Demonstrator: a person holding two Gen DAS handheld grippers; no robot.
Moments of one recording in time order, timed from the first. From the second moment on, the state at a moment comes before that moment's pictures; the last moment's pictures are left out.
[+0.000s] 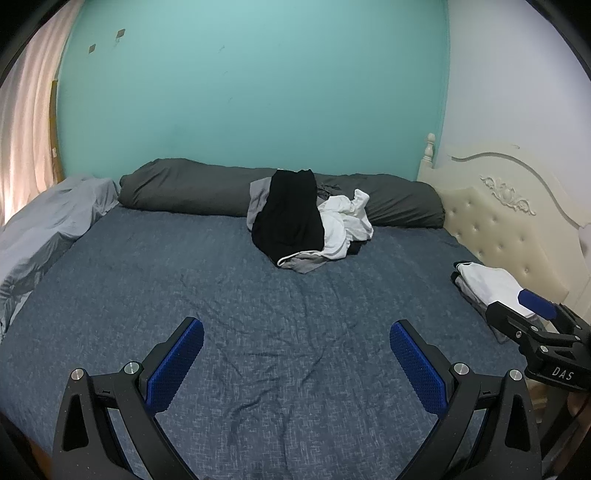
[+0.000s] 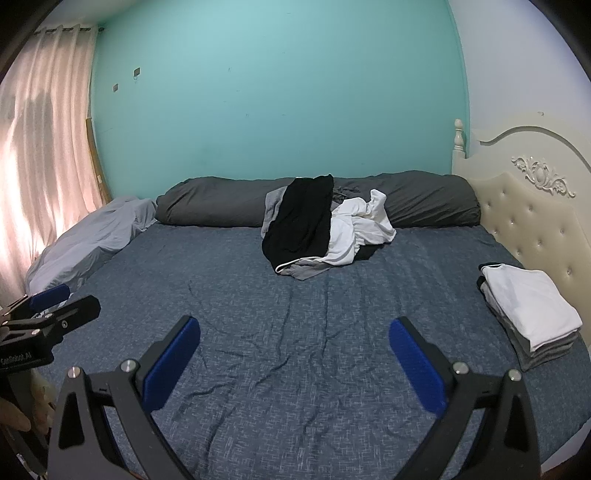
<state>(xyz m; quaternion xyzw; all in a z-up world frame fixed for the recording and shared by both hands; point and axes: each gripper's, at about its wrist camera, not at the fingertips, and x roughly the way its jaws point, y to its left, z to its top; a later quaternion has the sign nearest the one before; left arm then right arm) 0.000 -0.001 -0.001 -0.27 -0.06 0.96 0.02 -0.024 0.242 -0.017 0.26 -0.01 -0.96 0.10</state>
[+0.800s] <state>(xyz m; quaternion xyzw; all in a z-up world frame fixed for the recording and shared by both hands) -0.001 0.008 -0.009 -0.26 -0.05 0.96 0.01 -0.027 0.243 -0.006 0.26 -0.01 -0.96 0.10</state>
